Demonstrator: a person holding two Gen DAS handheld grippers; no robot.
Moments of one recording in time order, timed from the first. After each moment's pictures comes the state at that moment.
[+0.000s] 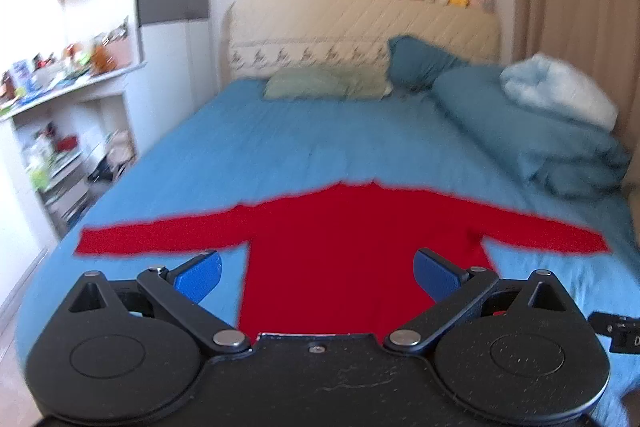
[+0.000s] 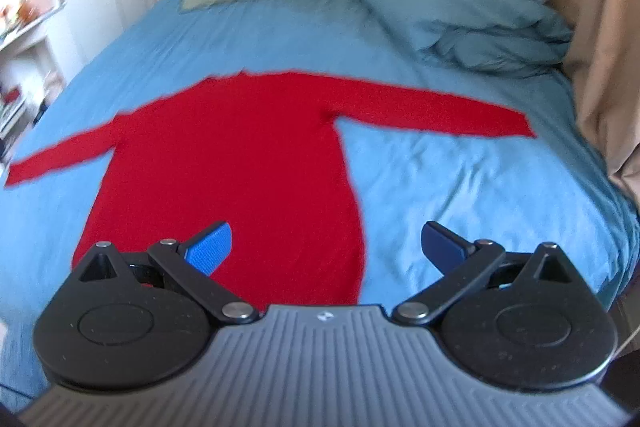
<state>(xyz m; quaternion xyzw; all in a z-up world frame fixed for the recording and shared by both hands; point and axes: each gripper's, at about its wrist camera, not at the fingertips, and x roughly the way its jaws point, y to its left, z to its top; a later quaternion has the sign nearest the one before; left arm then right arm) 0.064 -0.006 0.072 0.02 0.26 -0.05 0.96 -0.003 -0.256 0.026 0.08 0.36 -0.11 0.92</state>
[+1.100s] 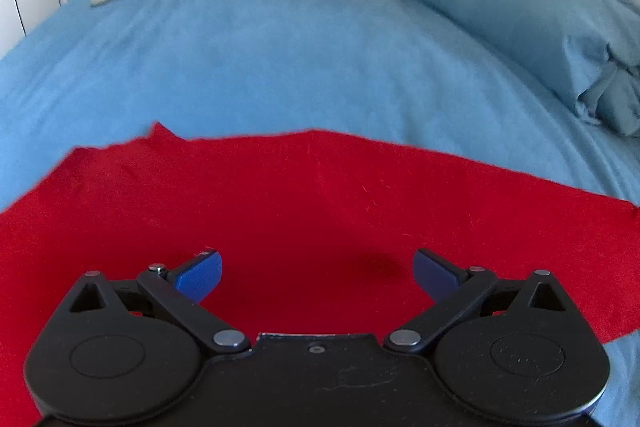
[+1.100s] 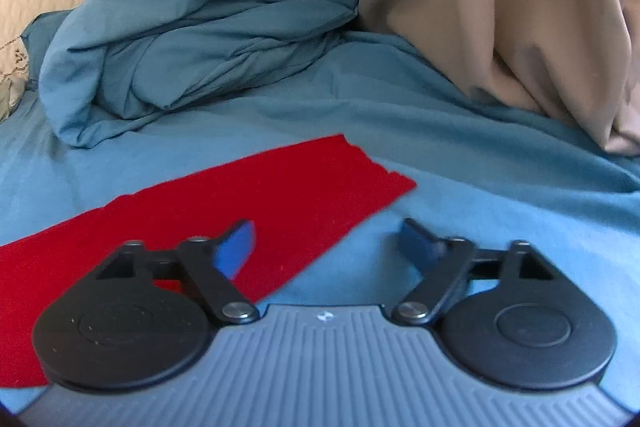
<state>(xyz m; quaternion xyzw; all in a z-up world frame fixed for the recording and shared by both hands) 0.471 -0.243 -0.173 0.06 0.43 -0.18 0.88 0.224 -0.602 -0.198 0.18 0.25 -0.45 0.84</state>
